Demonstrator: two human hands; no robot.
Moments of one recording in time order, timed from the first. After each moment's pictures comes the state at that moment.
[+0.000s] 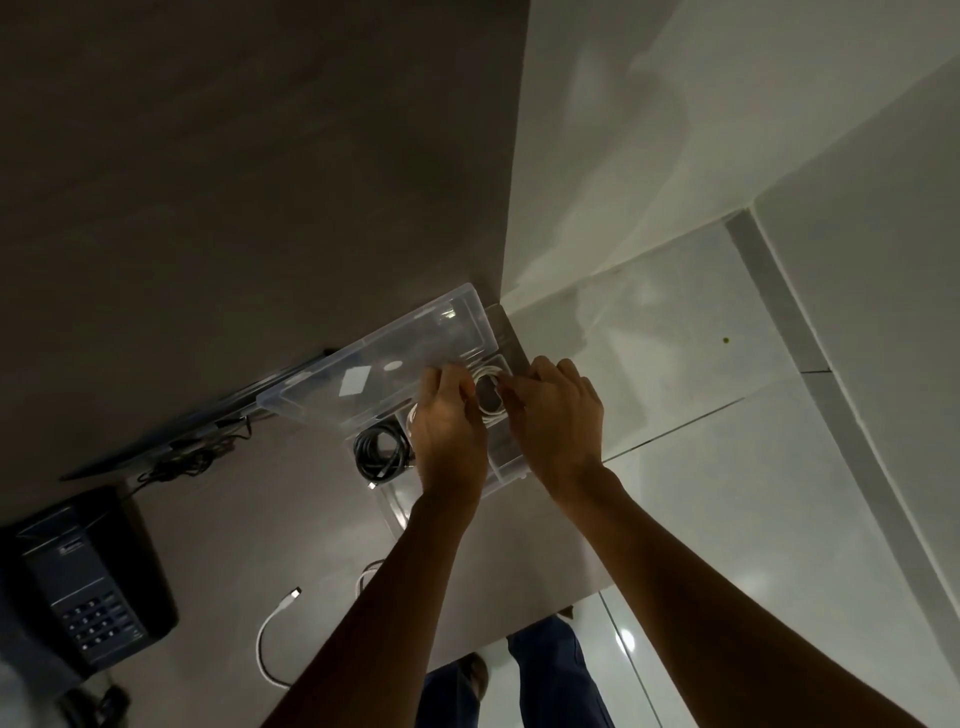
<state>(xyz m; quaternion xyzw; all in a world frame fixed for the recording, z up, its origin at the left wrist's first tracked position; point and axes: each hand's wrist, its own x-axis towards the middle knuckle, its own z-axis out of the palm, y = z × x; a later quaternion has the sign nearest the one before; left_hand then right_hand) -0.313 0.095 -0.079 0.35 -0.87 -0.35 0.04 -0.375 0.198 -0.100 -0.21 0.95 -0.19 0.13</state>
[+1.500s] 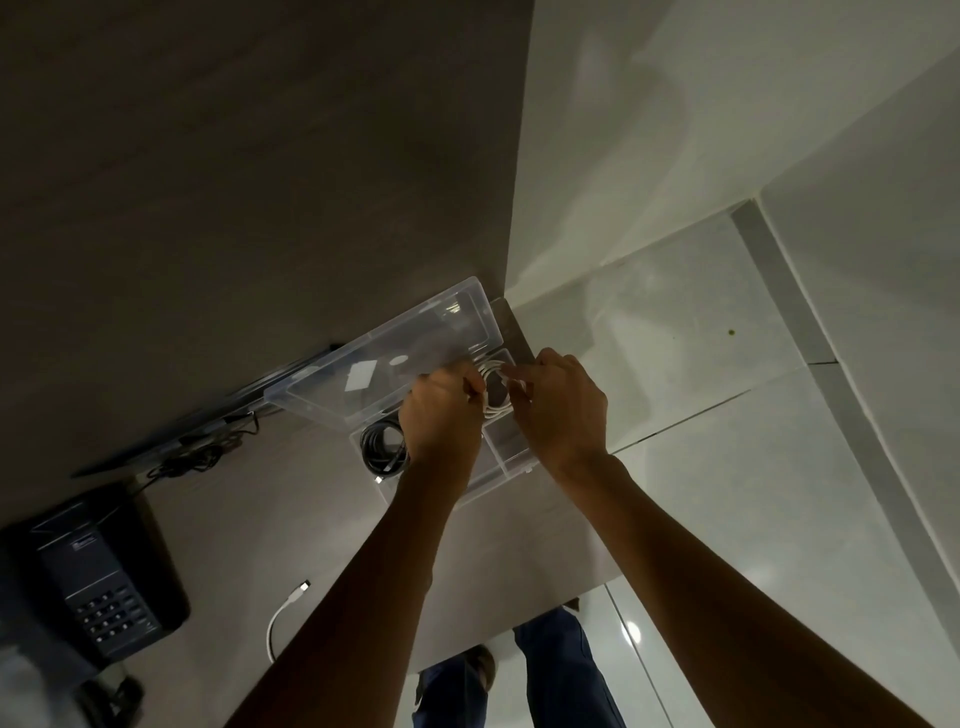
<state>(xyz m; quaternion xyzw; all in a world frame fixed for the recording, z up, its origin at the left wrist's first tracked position) -0.322 0.068 -0.080 0.33 -0.91 -0.20 -0.15 -0.381 0.192 -0.092 -0.15 0.94 -0.23 0.19</state>
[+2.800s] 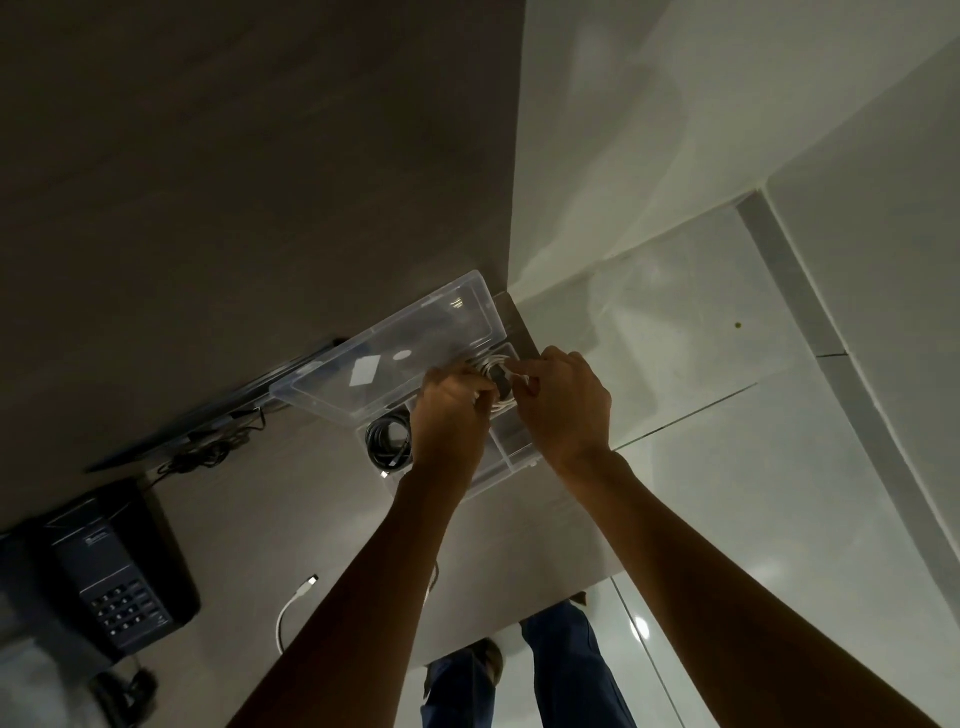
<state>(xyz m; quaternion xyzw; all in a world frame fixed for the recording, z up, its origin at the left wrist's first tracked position) -0.307 0.072 -0.086 0.22 -0.94 -0.26 -0.09 -0.376 0.193 -0.100 -0.12 0.94 -0.26 0.19</state>
